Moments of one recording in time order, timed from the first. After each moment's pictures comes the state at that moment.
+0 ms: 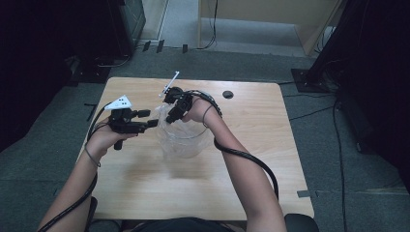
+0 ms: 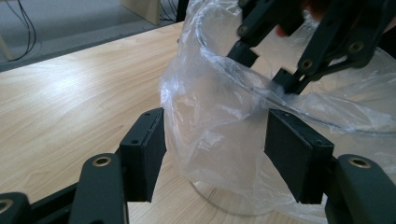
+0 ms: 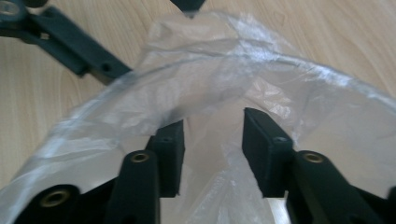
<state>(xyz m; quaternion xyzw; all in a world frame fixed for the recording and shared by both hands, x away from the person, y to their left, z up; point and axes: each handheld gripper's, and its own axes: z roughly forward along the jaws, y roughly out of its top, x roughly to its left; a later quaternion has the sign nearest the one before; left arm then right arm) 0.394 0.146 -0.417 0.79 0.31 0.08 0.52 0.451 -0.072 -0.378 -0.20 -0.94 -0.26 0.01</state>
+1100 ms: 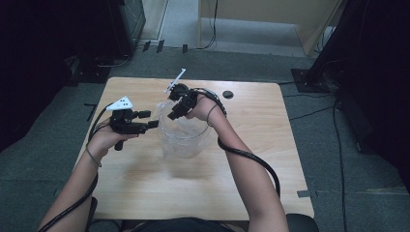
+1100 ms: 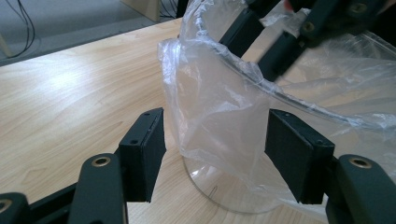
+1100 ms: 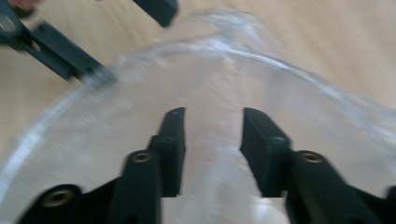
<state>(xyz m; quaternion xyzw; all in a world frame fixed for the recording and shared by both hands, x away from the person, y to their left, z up) 0.395 0.145 -0.421 0.80 0.31 0.08 0.51 0.453 -0.088 -0.371 -0.21 -0.94 -0.28 -0.03</state>
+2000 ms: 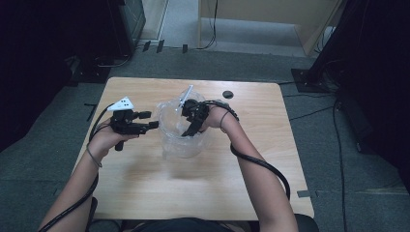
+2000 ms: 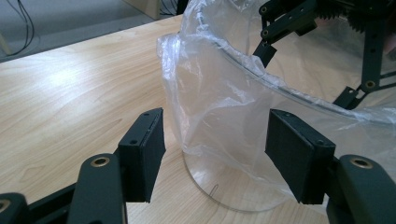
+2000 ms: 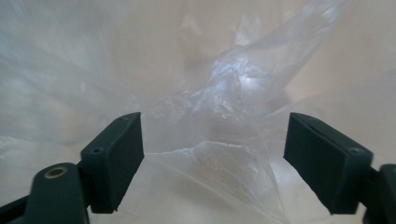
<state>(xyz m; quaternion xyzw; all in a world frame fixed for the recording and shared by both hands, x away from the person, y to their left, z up) 0.396 0.144 -0.423 0.80 0.31 0.08 0.51 0.435 -0.119 -0.407 -0.14 -0.96 -0.23 0.01</state>
